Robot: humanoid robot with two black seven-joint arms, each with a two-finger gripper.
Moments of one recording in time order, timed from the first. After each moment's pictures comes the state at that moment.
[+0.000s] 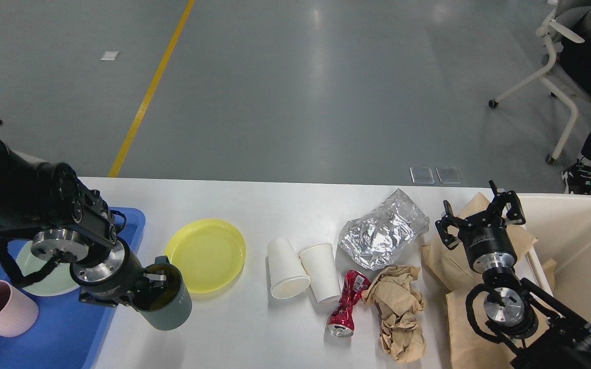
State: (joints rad) left arm -1.99 0.13 1.47 -1.66 -0.24 -0.33 0.00; right arm 0.31 -0.27 0.93 0.92 0.04 0.13 0.49
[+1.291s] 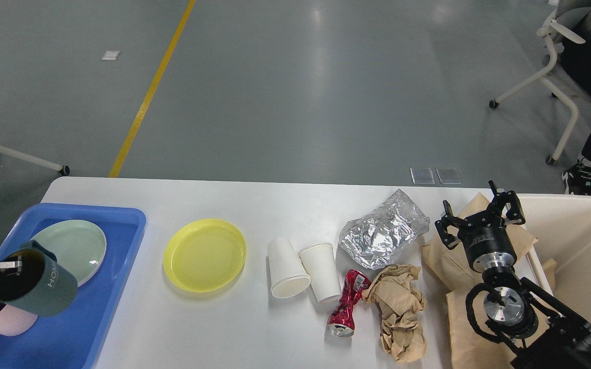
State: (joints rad) left arm -1.82 0.90 1.41 -1.40 0.36 -0.45 -0.08; right arm 0.31 -0.27 0.93 0.92 0.04 0.13 0.49
